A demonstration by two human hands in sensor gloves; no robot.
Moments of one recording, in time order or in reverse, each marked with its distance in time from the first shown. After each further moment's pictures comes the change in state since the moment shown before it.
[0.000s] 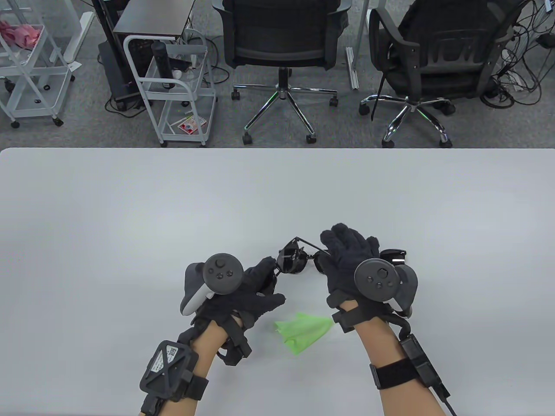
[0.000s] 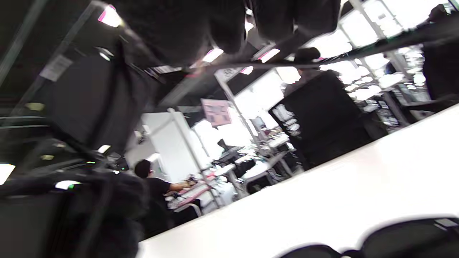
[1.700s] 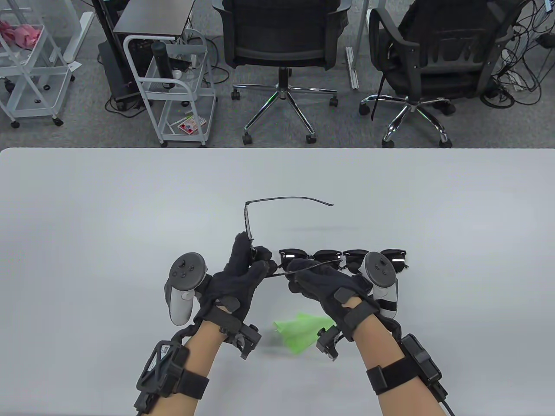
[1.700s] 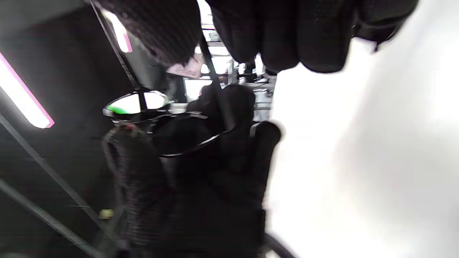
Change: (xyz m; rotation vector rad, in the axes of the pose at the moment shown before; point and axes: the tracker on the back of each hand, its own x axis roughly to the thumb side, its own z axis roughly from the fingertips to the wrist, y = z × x) left_hand -0.015 0.013 0.011 0.184 0.004 0.567; right_hand -0.028 0.065 0.019 0.464 0.437 -0.863
